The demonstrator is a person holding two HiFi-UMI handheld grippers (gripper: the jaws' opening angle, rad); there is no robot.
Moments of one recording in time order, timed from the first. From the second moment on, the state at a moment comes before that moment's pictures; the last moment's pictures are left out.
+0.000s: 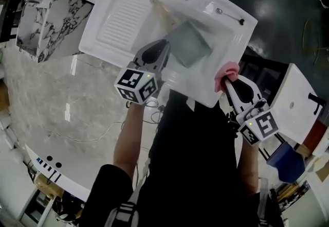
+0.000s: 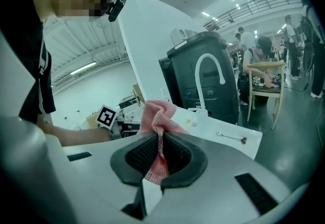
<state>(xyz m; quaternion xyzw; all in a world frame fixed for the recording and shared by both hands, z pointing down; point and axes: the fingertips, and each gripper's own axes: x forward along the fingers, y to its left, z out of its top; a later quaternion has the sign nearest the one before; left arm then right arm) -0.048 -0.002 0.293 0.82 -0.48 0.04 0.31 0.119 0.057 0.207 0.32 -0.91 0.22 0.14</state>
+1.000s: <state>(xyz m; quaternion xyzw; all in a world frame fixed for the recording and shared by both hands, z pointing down) -0.105 -0.151 0.499 0.68 -0.57 0.05 0.46 0.061 -0.028 0.348 0.27 -0.89 0.31 0.19</state>
